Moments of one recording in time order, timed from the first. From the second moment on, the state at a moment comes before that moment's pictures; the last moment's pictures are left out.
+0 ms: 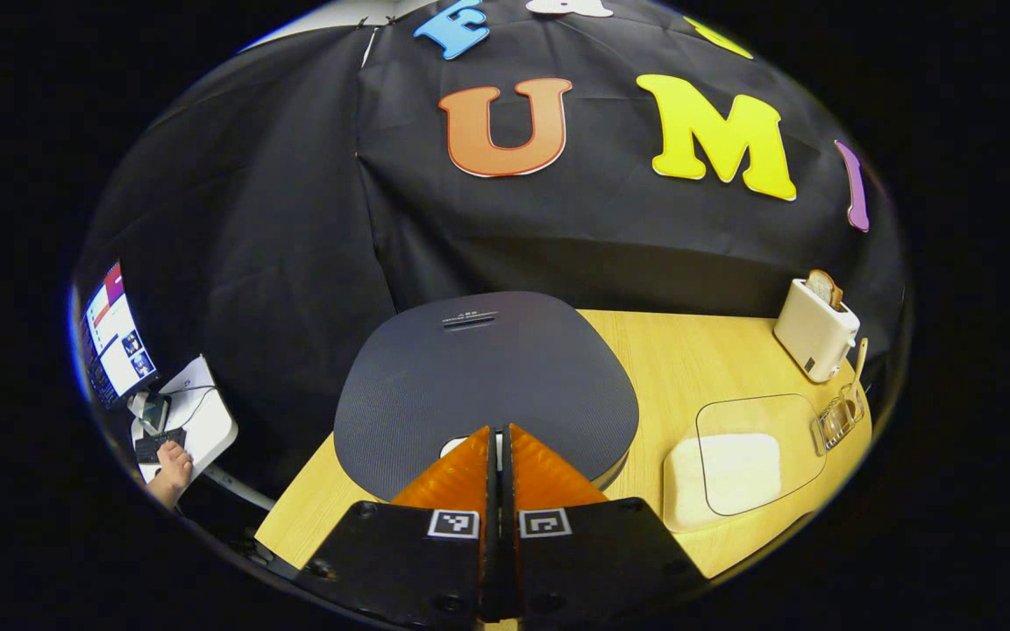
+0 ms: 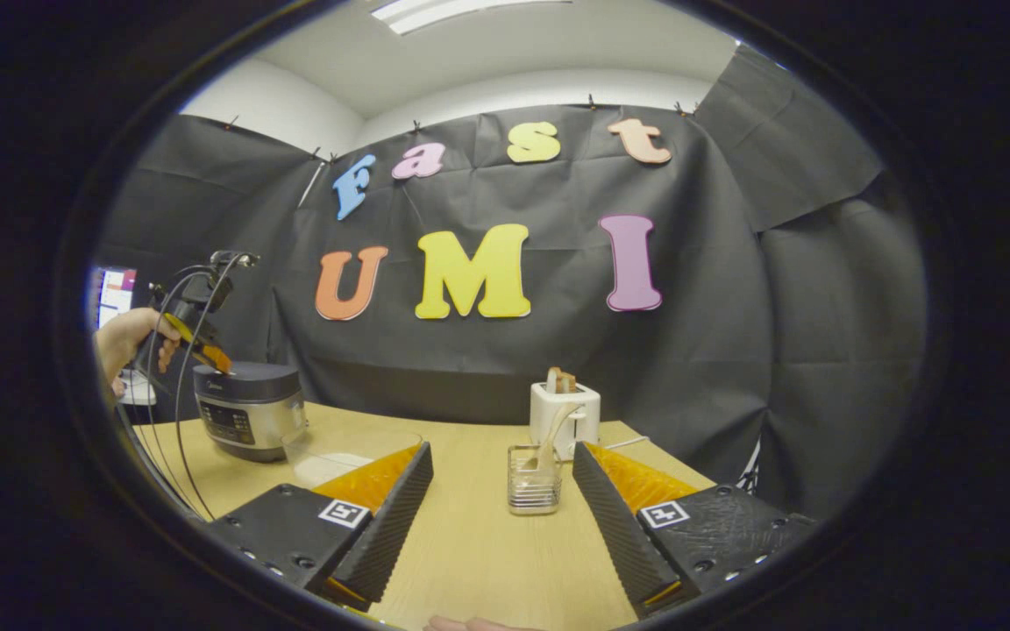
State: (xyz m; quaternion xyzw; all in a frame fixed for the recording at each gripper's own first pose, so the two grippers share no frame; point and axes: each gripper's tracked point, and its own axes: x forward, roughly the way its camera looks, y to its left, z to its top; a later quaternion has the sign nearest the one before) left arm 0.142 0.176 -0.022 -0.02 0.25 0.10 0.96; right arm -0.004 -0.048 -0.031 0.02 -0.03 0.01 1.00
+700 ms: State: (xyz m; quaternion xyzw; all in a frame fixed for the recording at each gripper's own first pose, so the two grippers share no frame) left arm 0.095 0.142 0.091 -0.04 0.09 0.10 0.99; right arm -0.015 -0.062 -0.036 0.02 -0.02 -0.01 1.00
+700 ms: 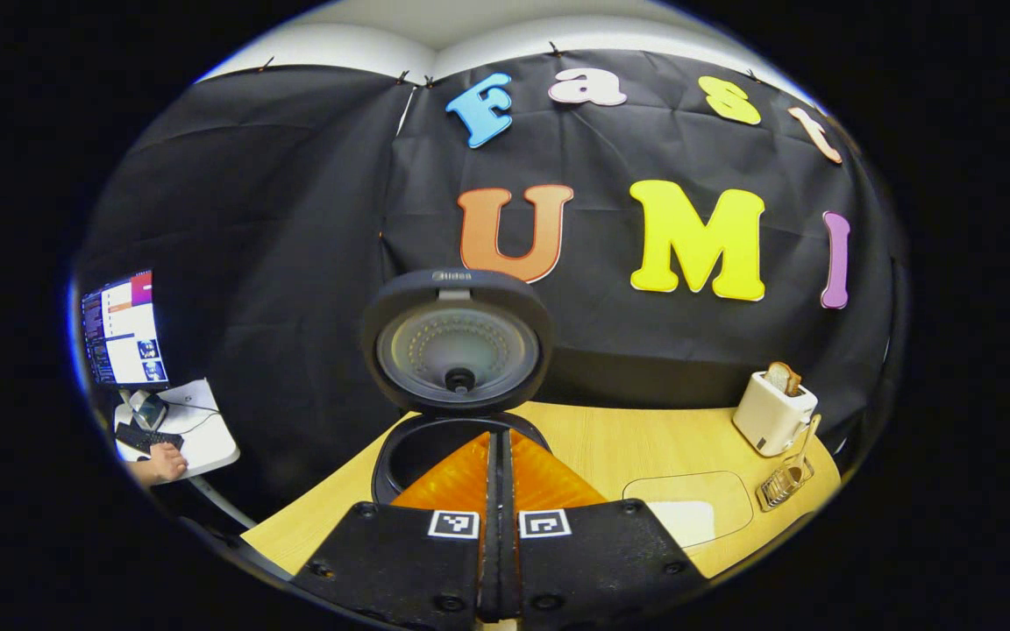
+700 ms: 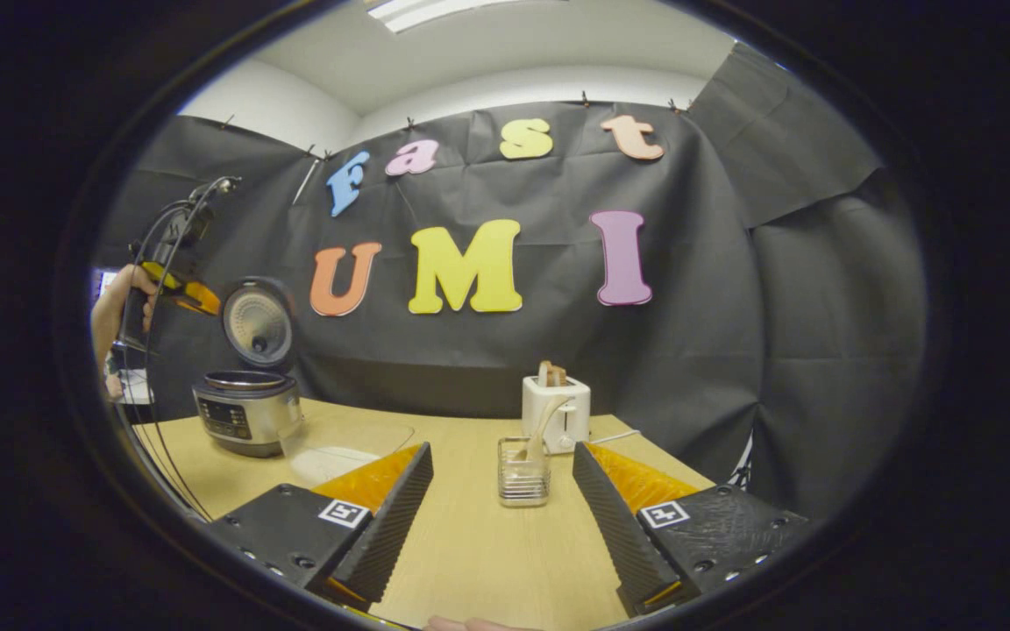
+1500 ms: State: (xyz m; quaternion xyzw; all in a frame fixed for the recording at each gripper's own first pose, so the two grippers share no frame) left arm 0.061 0.052 0.062 0.00 0.03 0.00 1.00; right arm 0.045 -0.085 -0.057 0.02 0.03 -0.02 1.00
